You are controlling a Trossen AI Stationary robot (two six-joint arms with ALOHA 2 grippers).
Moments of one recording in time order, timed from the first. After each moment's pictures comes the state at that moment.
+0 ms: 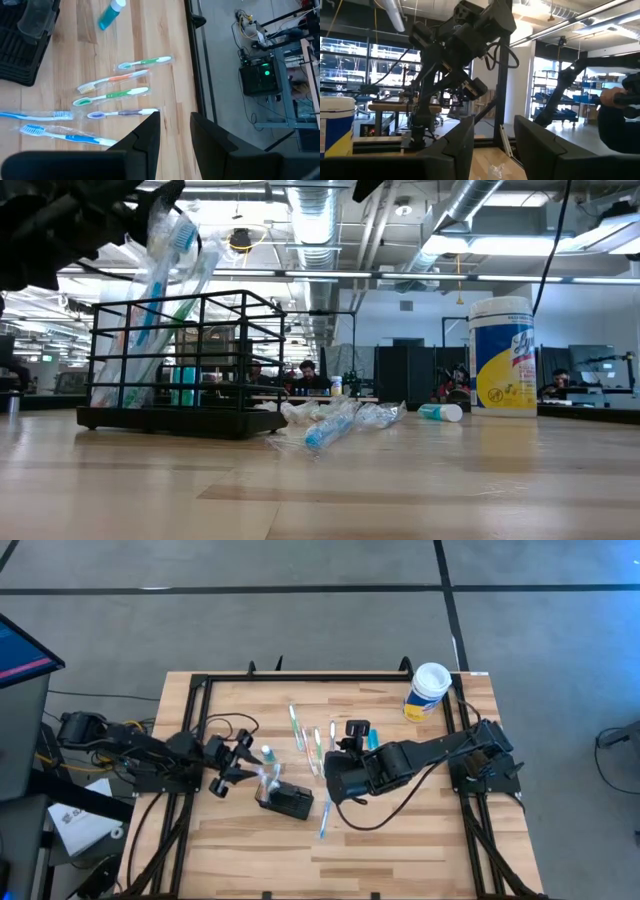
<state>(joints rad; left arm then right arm) -0.03 0.97 0.01 1.32 0.24 -0.17 0.33 1.89 1.95 -1.27 0.81 0.11</state>
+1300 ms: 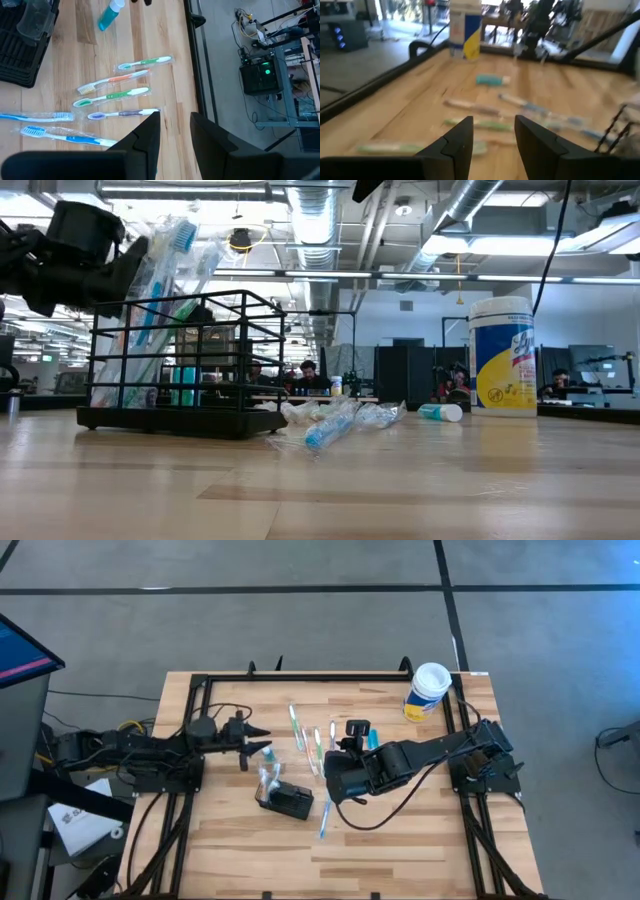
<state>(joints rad) 0.37 0.94 0.01 0.79 0.15 -0.06 0.33 1.89 1.95 -1.27 0.81 0.12</state>
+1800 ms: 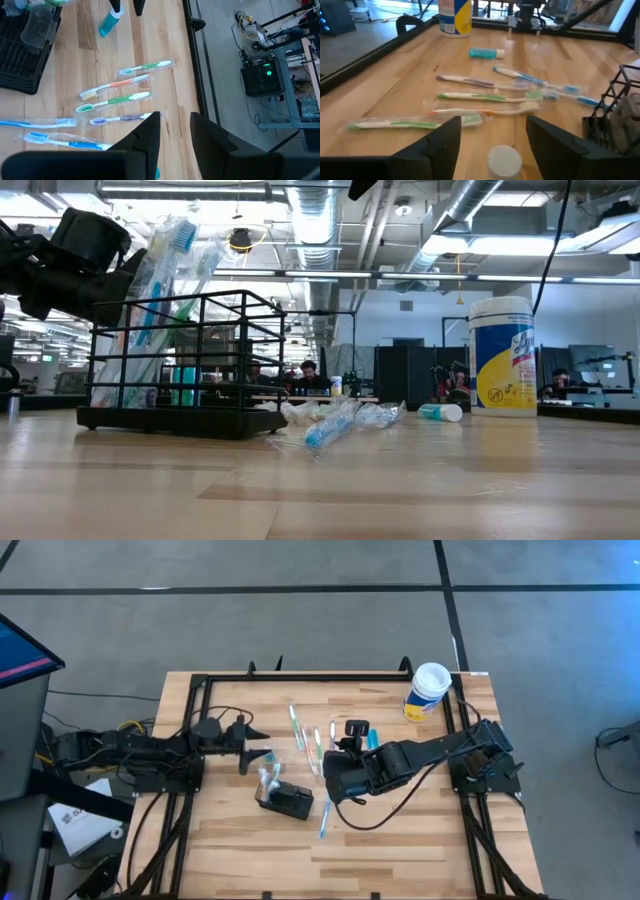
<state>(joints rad) 0.36 0.94 0.01 0.67 0.18 0.00 0.33 1.89 1.95 -1.25 0.81 0.12</state>
